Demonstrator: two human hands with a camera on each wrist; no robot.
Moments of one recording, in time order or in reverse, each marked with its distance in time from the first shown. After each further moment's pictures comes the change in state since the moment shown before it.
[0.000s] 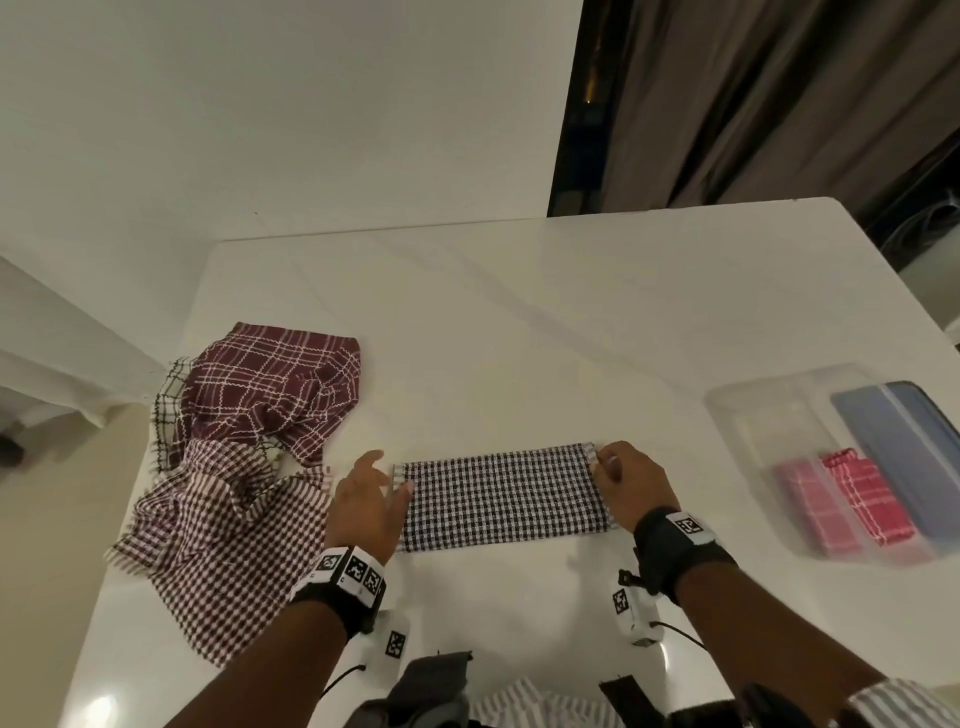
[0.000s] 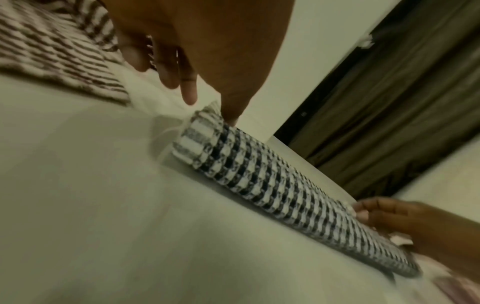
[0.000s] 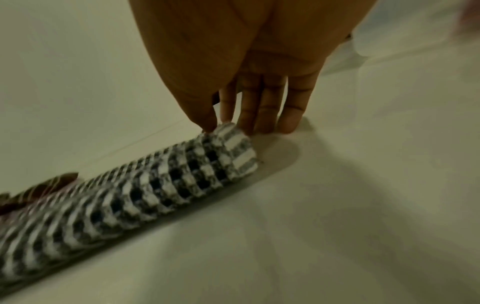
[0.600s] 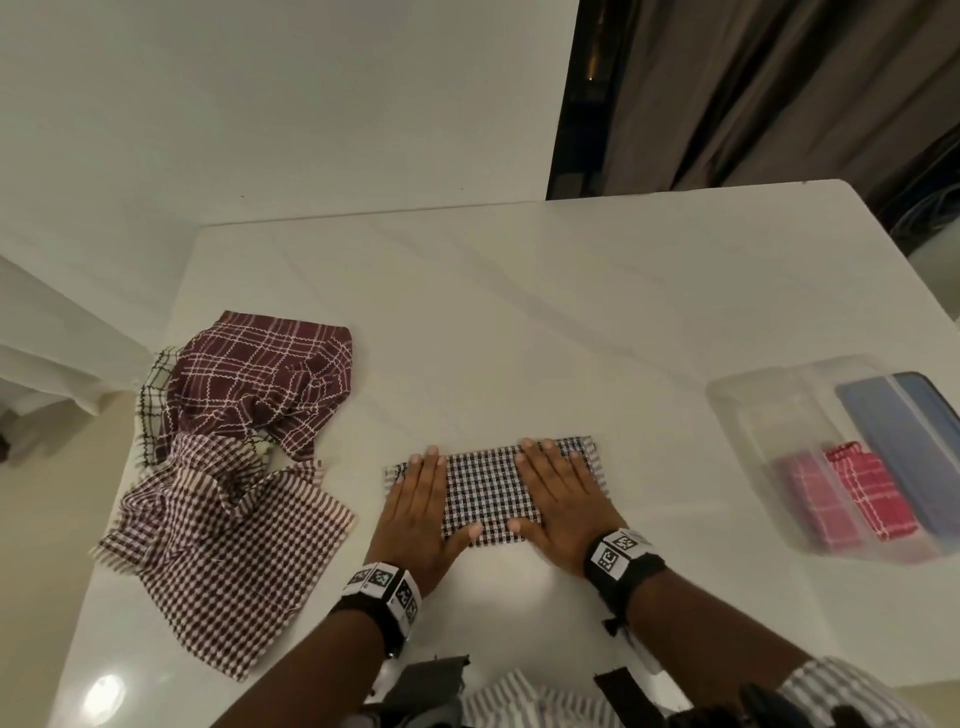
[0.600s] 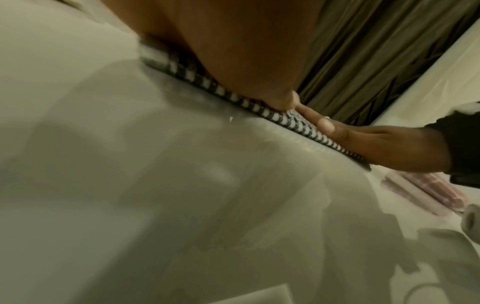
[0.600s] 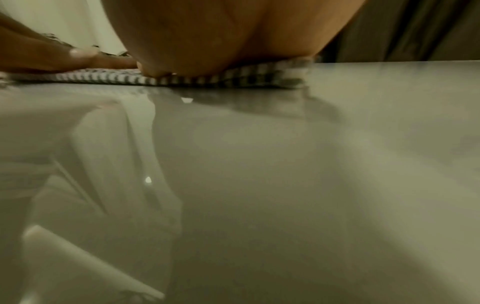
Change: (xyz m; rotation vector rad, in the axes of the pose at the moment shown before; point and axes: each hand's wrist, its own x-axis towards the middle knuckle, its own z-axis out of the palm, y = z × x) left_hand -0.028 0.008 0.057 0.414 -0.255 0.404; right_hand -0.026 -0.015 0.060 -0.526 -0.125 -0.591
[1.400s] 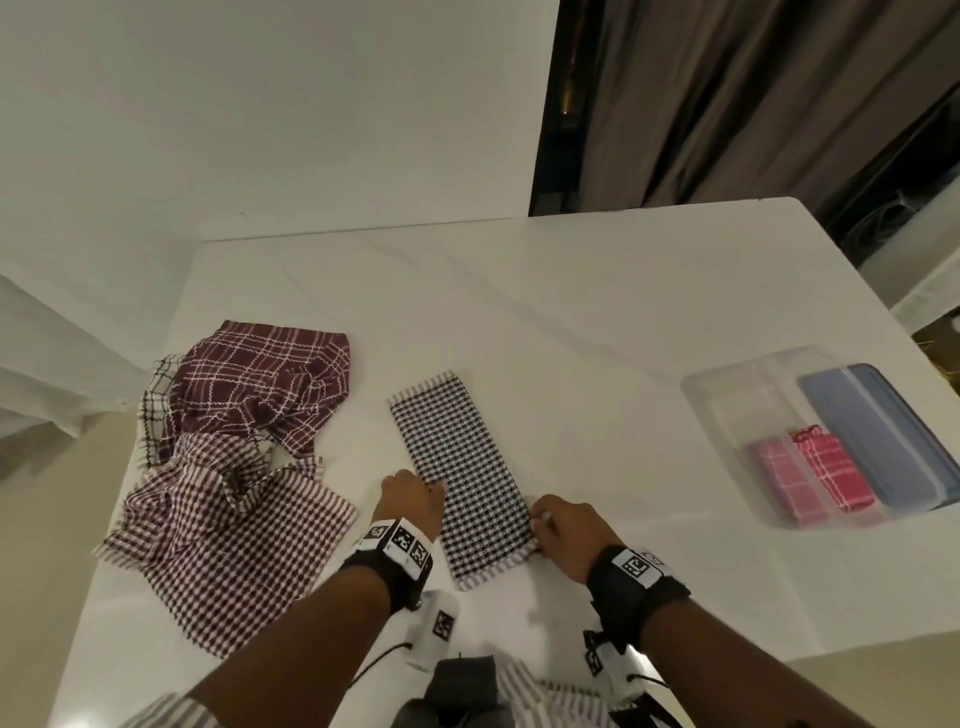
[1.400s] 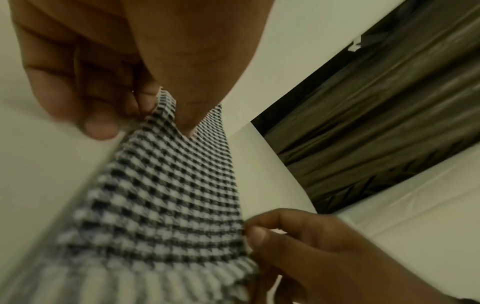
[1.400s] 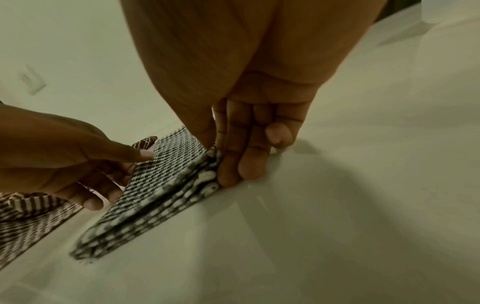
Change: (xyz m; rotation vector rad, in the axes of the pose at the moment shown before) left_hand 0.020 0.025 -0.054 -0.128 -0.165 -0.446; right_hand -0.043 -0.032 -0.035 0.581 -0.146 0.320
